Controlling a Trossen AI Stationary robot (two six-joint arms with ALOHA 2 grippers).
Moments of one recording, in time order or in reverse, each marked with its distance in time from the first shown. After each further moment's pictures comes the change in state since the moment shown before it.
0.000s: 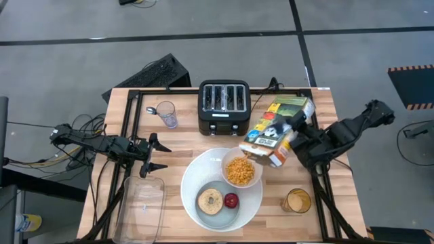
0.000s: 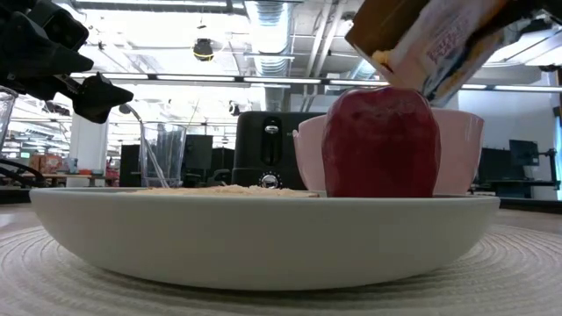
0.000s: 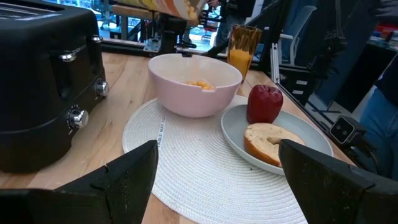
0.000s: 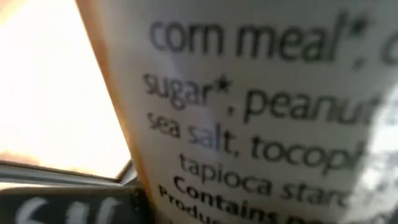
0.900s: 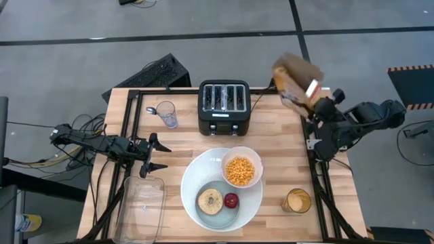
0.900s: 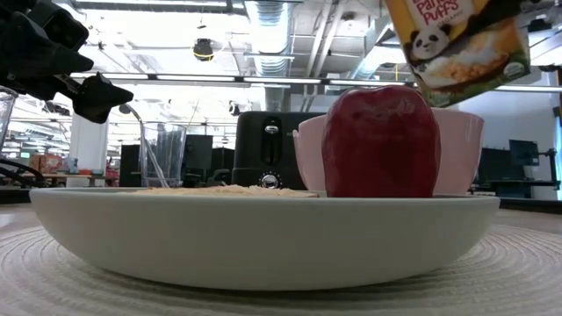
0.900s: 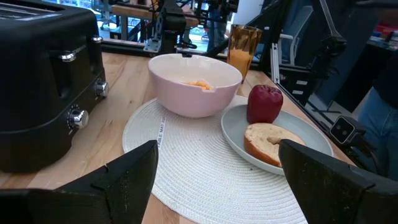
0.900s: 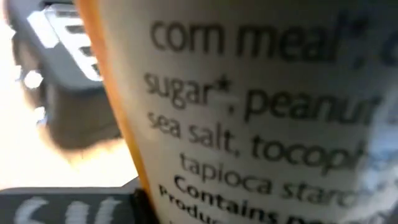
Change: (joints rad) left arm 0.000 0.000 0.000 0.000 0.000 0.000; right arm -0.147 -0.275 0.000 0.000 0.153 1.078
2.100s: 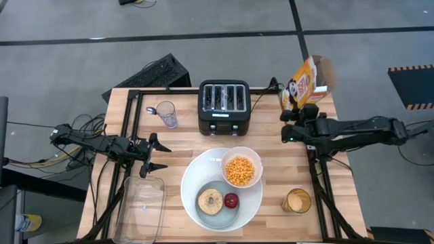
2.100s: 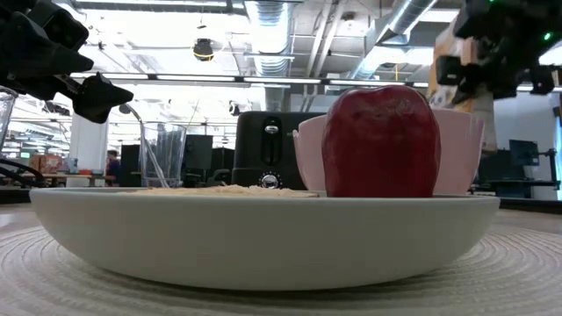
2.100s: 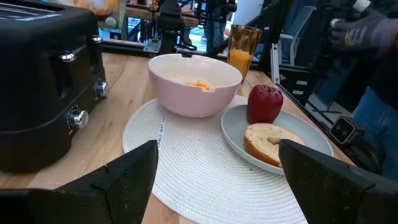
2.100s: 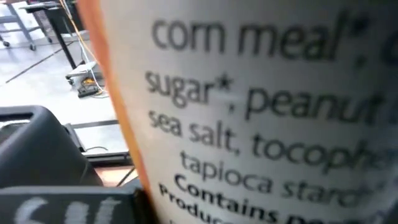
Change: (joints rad) left arm 0.000 0.000 0.000 0.000 0.000 0.000; right arm -0.431 0.083 -0.566 0.583 0.188 0.703
